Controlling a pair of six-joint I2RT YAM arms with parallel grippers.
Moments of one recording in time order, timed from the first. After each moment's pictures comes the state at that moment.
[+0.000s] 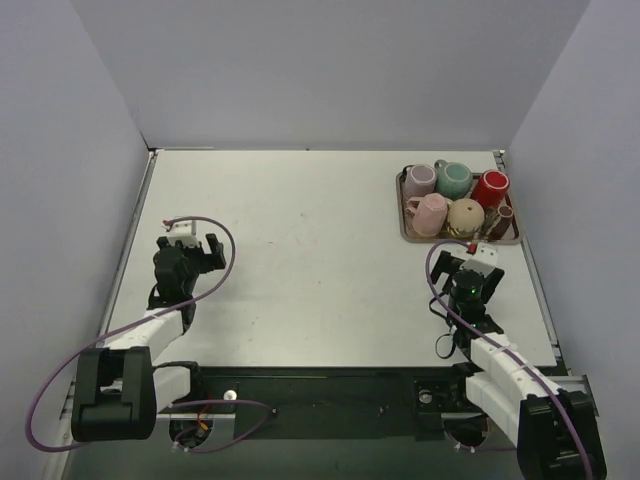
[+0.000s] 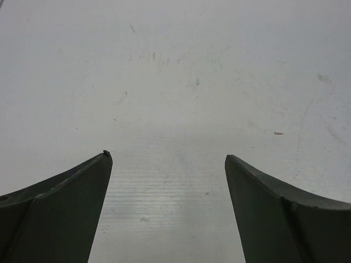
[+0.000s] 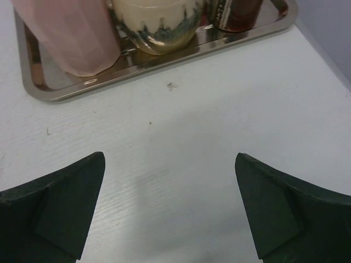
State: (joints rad) left arm 0.01 1.15 0.31 0.59 0.04 -0.12; right arm 0.15 0.88 0.12 0.39 0.45 0.19
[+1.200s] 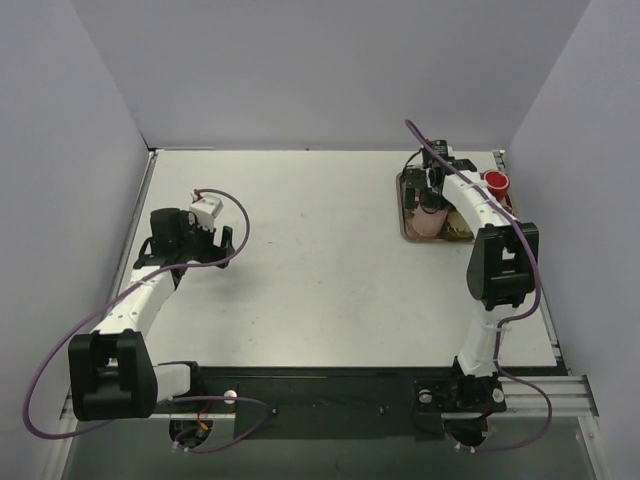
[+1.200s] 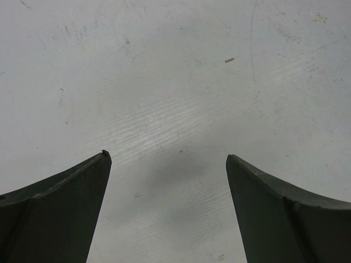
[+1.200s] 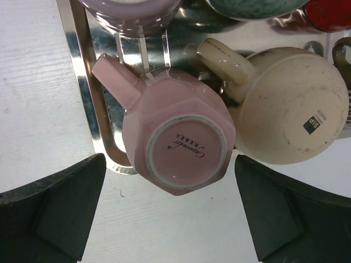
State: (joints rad) left arm 0.03 1.24 0.74 -0.16 0.36 0.24; right arm 0.13 1.94 1.59 -0.69 0.27 0.16
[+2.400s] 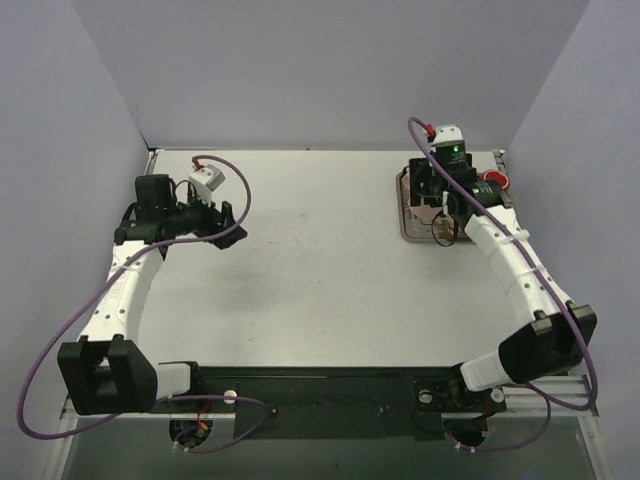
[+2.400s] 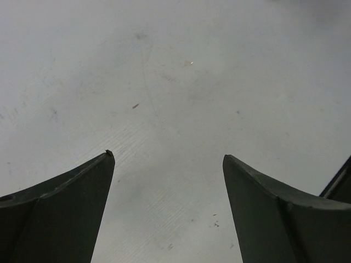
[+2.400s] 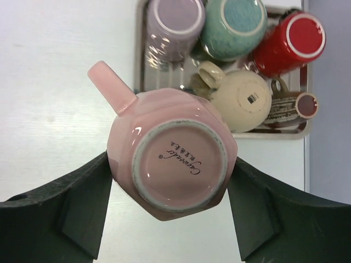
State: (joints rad) left arm 0.02 1.27 1.08 -0.52 0.68 0.28; right arm 0.25 1.50 1.45 -0.70 0.33 0.04
